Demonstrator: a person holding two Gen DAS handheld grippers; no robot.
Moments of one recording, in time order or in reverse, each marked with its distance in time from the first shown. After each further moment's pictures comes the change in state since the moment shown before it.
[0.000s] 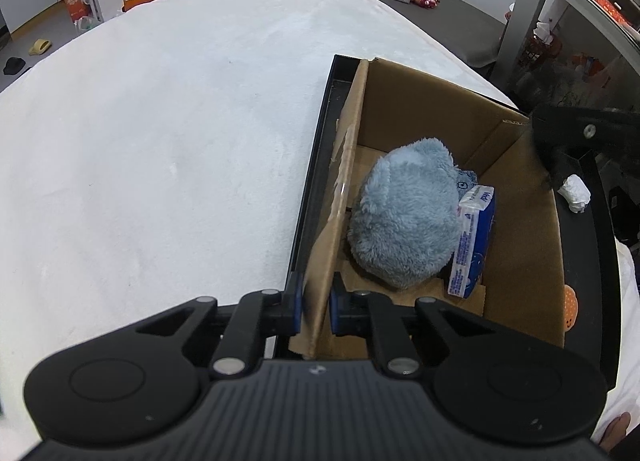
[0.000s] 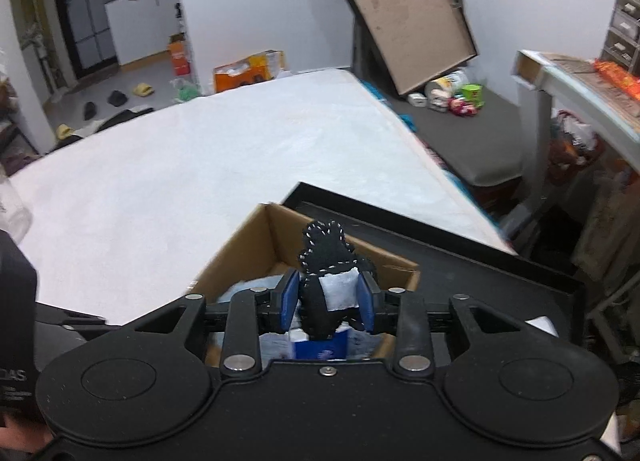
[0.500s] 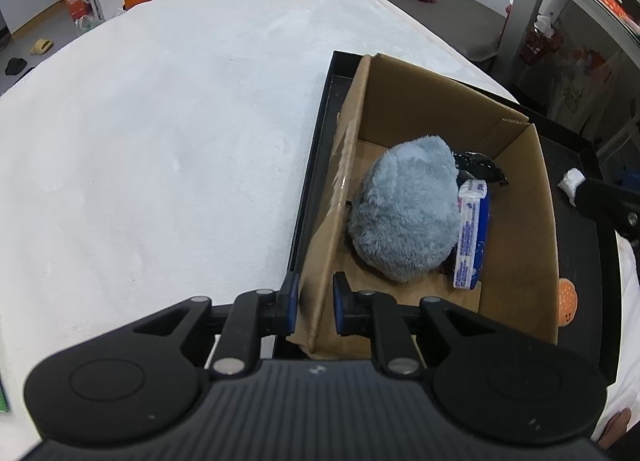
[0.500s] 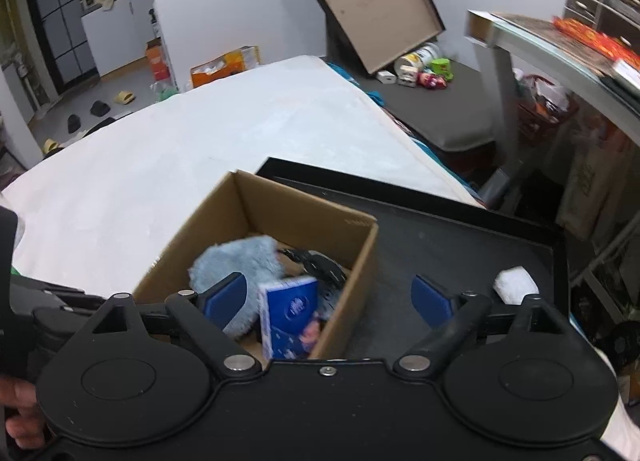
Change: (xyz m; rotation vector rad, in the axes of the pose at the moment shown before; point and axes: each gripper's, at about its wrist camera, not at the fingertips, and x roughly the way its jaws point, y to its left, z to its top) left arm -0.001 -0.004 0.002 0.005 0.021 0.011; right arm -0.017 -0.028 -0.033 0.094 0.016 -0.049
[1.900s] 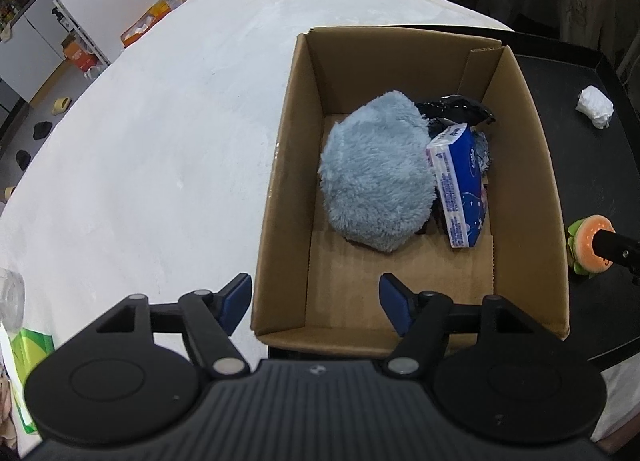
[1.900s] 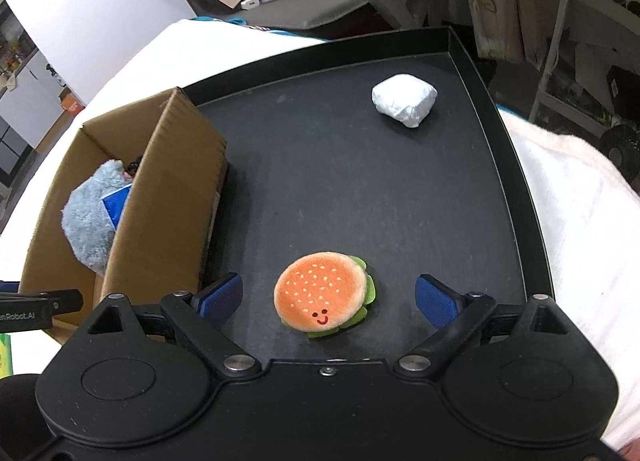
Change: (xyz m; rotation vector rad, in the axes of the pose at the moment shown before) left arm 0.005 -0.065 -0.006 0.220 0.057 0.220; right arm 0.037 -0.100 -0.104 0.416 0.140 -0.043
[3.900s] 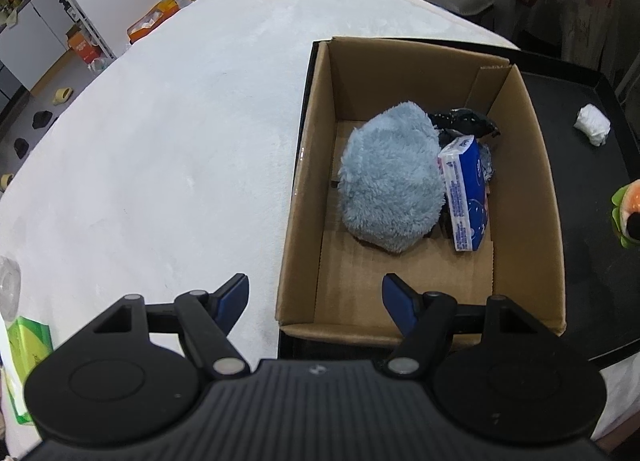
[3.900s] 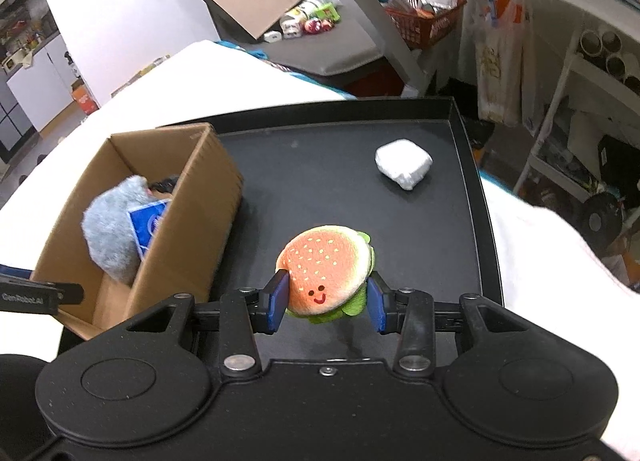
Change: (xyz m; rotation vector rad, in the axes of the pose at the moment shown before) left arm -0.010 0.012 -0.002 -0.035 -0.007 -0.017; right arm -0.043 0.011 0.012 -0.137 -0.111 -0.037
